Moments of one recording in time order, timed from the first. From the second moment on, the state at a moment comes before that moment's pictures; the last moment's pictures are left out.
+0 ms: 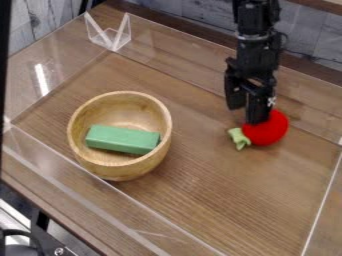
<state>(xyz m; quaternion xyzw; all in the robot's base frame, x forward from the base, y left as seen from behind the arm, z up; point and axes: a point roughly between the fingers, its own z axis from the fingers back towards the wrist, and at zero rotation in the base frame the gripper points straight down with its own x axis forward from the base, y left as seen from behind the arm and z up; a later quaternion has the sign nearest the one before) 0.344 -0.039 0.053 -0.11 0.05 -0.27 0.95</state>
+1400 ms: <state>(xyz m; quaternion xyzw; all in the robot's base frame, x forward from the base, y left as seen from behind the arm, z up) 0.335 -0.058 0.078 -0.12 -0.01 -0.17 0.98</state>
